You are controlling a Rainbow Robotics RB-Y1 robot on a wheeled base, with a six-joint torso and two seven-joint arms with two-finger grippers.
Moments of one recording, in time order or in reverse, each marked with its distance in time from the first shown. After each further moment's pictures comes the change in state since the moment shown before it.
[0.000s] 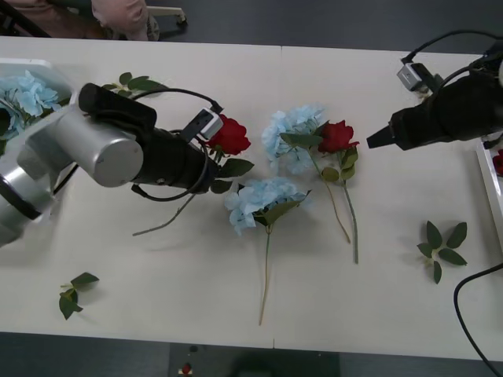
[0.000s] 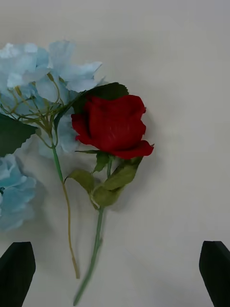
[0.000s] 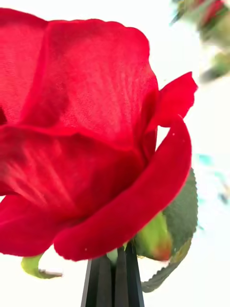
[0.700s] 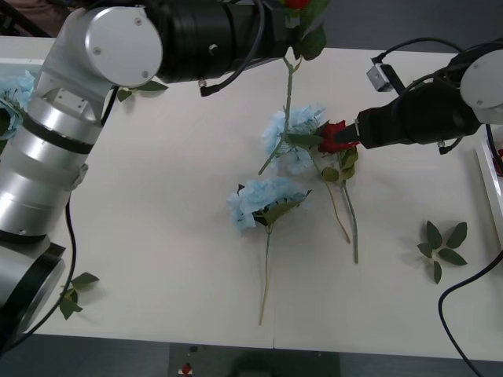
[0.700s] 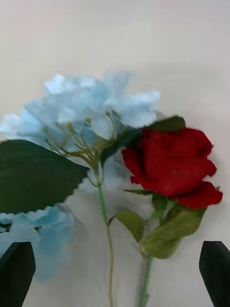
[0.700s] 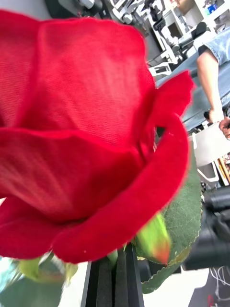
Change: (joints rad) right arm 0.000 0.057 0.058 0.035 -0.105 -0.158 -0.004; left arm -0.168 -0.372 0.384 0.005 0.022 -0.014 0.415
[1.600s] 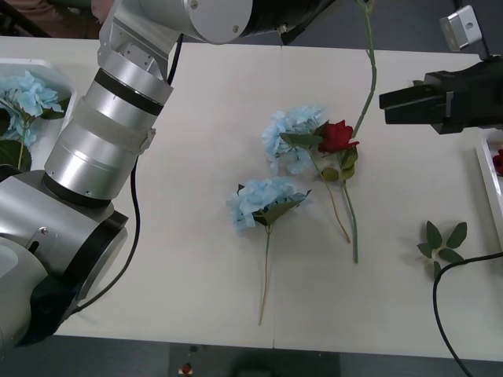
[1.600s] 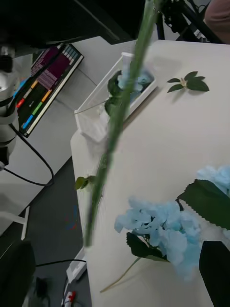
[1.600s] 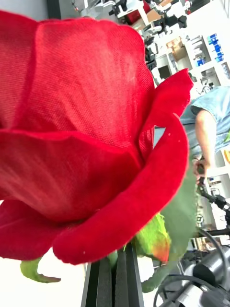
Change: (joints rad) right arm 0.005 0.000 -0.364 0.000 -0.643 0.412 0.352; left arm -0.206 -0.191 0.001 0.169 -0.207 -0.083 0.334
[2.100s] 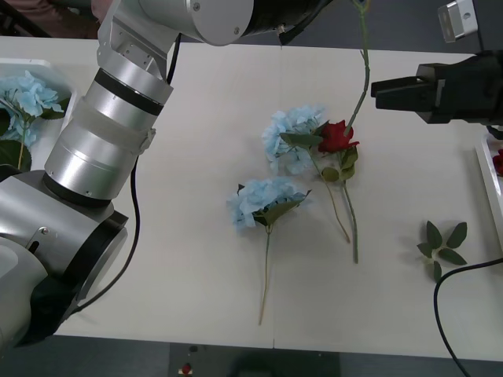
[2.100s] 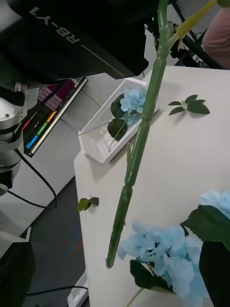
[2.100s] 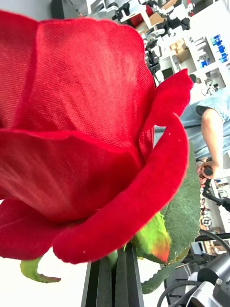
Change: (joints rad) right arm 0.017 0.001 0.060 0.000 -0.071 -0.142 -0.001; left arm 0.000 0.000 0.000 0.000 -0.039 0.000 0.000
